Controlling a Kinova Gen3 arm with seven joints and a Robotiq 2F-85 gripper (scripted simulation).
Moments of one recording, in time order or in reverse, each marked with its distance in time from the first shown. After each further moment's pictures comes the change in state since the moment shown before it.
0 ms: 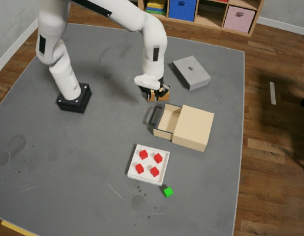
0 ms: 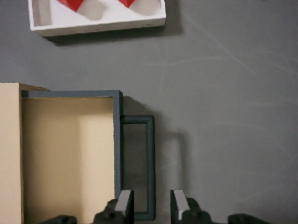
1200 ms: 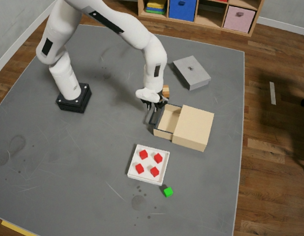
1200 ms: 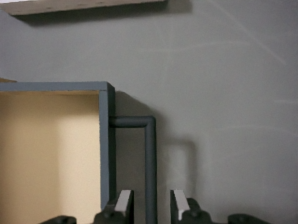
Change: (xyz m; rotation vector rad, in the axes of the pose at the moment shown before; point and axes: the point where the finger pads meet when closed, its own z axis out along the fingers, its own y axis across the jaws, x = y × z) arm -0.001 0.000 0.075 -0.001 0.000 0.000
